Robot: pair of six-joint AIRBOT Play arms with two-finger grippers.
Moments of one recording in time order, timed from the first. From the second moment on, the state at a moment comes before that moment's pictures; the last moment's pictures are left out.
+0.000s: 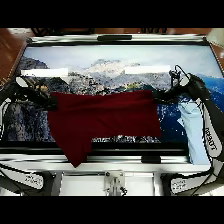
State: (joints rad) left arm 0.20 -1.70 1.38 1.23 -1.33 -1.34; right arm -0.07 -1.65 1.36 -1.25 1.11 1.50
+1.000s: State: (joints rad) left arm 0.36 -1.12 0.70 1.04 -1.46 -1.30; right arm -0.35 -1.22 1.37 -1.43 1.50 1.45
